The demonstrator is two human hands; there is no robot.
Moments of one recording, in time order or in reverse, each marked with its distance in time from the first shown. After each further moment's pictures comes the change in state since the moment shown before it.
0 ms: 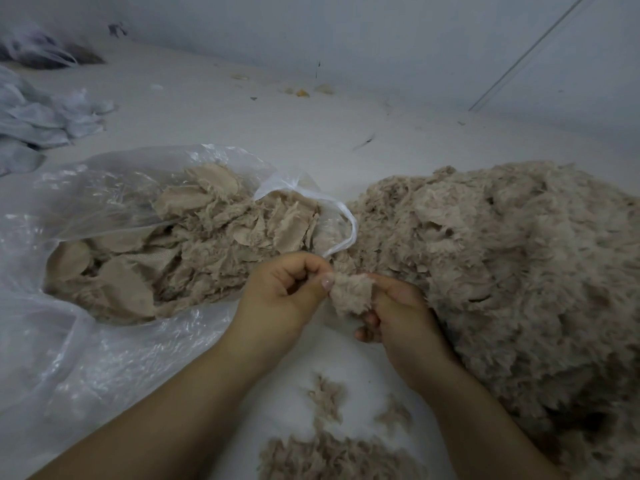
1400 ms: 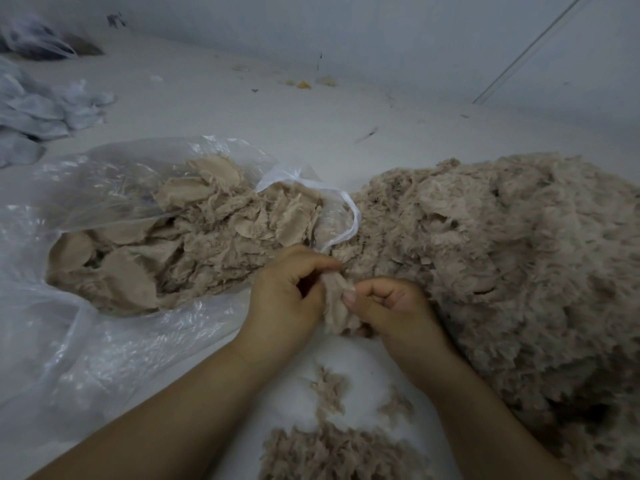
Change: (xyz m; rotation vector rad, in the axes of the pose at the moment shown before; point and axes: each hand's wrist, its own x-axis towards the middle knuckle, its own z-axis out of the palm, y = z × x) left_hand 0.000 -0.010 0.001 0.512 0.111 0.293; right_hand -0.010 0.003 -0.002 -0.049 -0.134 -0.148
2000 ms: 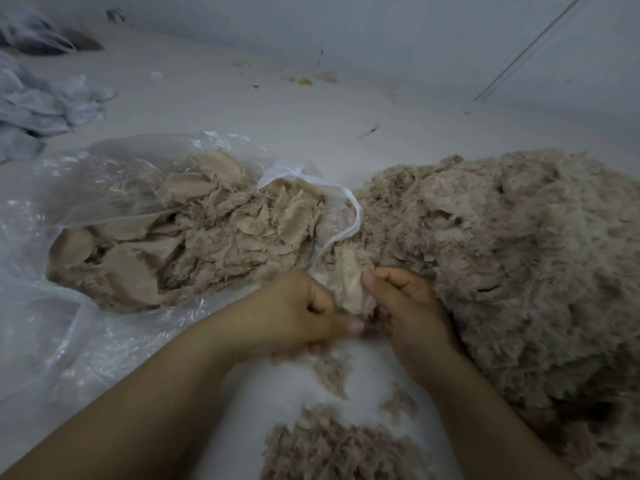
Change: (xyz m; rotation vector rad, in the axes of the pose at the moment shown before) left_hand 0.011 0.005 -0.028 -0.106 -0.836 -0.425; right_hand 0.003 0.000 0.002 0.132 0.205 0.055
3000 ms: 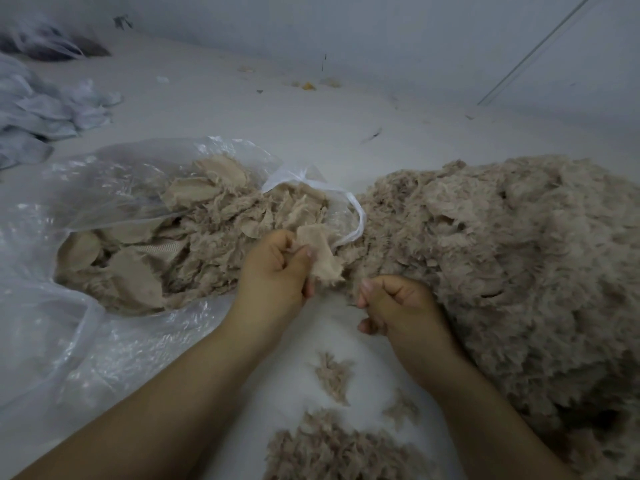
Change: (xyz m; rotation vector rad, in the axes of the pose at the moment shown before) left_hand 0.019 -0.005 0.009 -0.479 0.761 0.160; right_hand 0.004 0.003 -0.004 -0.165 -0.117 -0.069
